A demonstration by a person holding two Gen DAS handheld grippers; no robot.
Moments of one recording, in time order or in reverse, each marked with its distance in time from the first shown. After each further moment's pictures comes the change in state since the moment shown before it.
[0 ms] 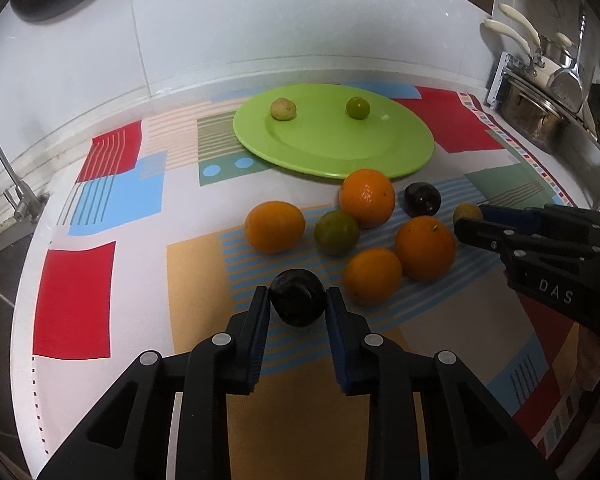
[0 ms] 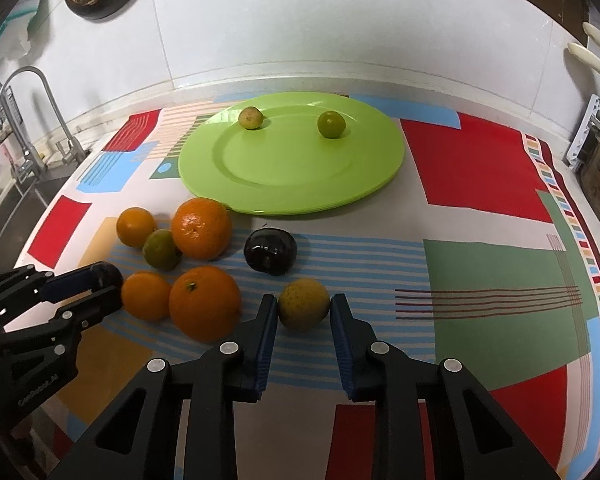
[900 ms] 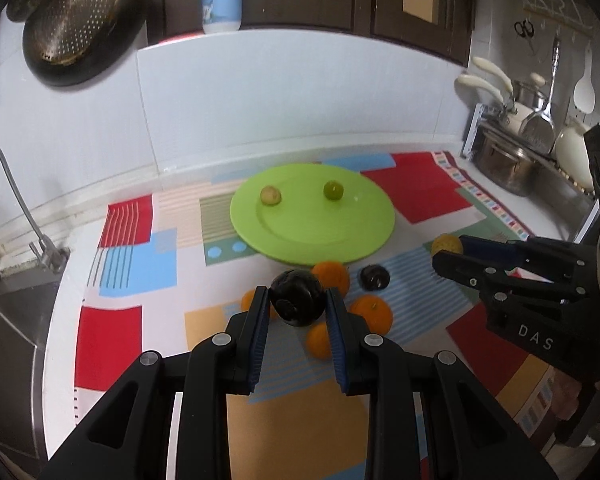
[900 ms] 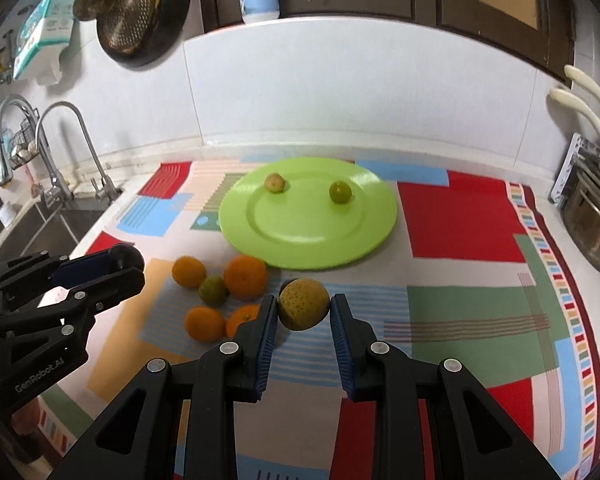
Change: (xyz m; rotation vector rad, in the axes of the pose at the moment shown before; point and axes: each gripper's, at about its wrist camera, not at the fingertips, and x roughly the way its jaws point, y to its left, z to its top) left arm -0.070 -0.015 0.034 0.009 -0.179 -0.019; right arm -0.073 0.010 0.014 -0.009 -0.168 0.030
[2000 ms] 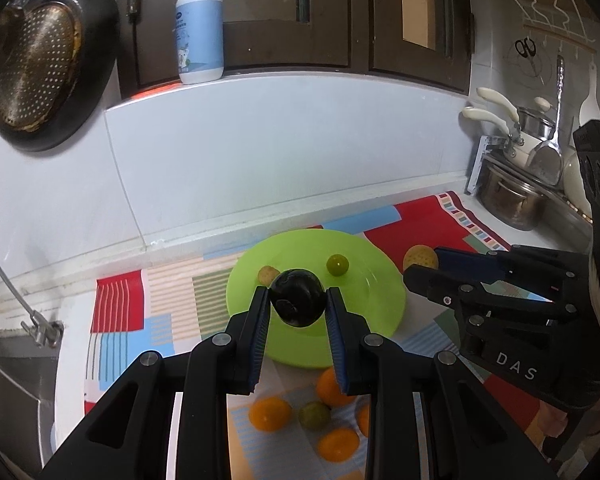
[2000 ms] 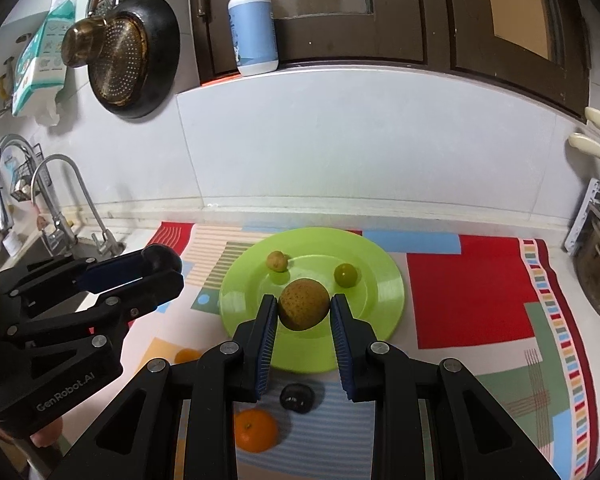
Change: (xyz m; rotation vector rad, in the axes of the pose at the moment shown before) left arm 0.033 0.004 0.074 0.055 -0.092 -0.004; right arm 0.023 -0.008 0.071 -0.001 -0.092 0.025
